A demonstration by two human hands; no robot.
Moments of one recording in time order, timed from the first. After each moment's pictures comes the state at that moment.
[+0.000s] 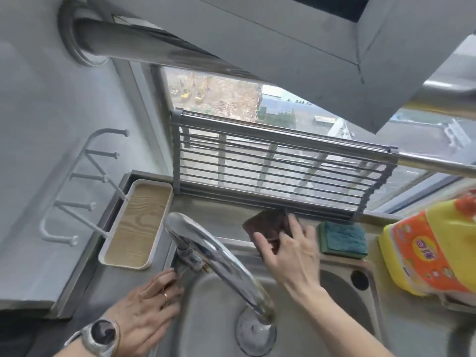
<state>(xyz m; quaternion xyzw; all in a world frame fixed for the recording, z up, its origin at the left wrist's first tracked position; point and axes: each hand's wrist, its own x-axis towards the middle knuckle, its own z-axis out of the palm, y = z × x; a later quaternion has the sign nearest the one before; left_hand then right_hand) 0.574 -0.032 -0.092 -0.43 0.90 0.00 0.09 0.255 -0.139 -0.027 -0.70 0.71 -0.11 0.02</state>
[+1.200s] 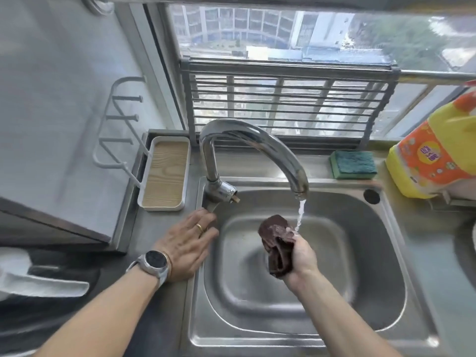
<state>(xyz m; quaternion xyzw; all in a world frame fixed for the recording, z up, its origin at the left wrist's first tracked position) 0.581 -0.026 -0.066 -0.37 0.93 0.01 -0.01 0.323 0.002 -0.062 0.05 0.59 -0.48 0.64</state>
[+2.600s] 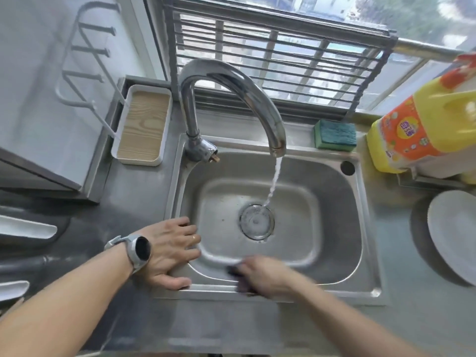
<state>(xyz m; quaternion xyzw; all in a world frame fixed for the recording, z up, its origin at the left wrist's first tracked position) 0.553 0.035 -0.065 -0.17 0.98 0.09 0.08 0.284 0.082 -0.063 -0.74 0.46 0.27 0.41</state>
